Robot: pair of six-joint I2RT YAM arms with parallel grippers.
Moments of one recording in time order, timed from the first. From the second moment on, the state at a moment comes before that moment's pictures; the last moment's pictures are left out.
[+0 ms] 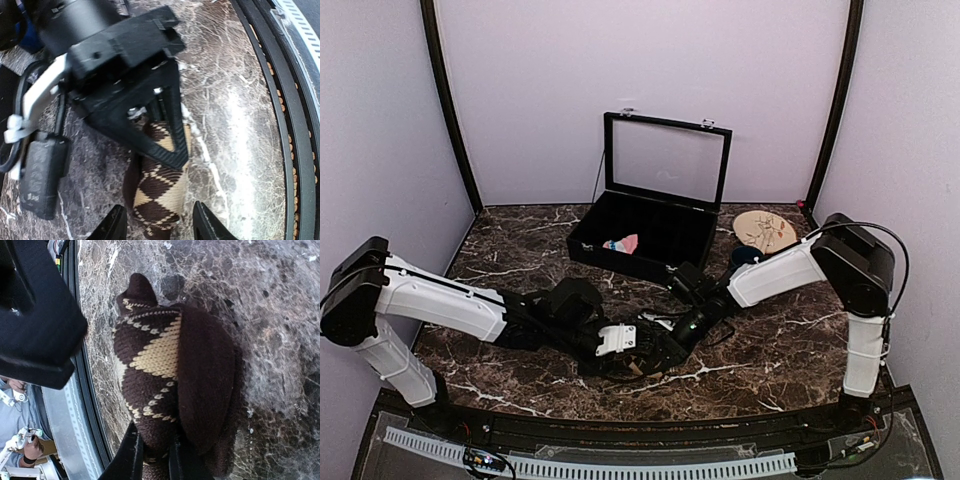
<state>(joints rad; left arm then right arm) -1.06 1.56 0.77 -0.03 0.22 0.50 0.91 1.98 1.09 -0.28 -0.84 0.06</state>
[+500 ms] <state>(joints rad) -1.11 1.65 0.81 -0.05 0.13 0.57 0.90 2.00 1.09 -0.30 -0.89 0.09</state>
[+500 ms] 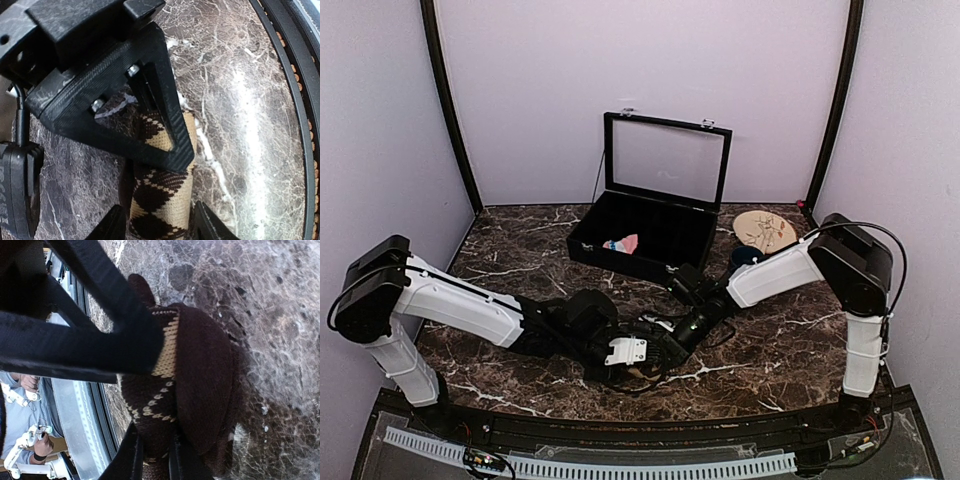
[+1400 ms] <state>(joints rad) -1.16 1.70 0.82 -0.04 0.05 0.63 0.89 2.01 1.10 -0.30 -0.94 0.12</state>
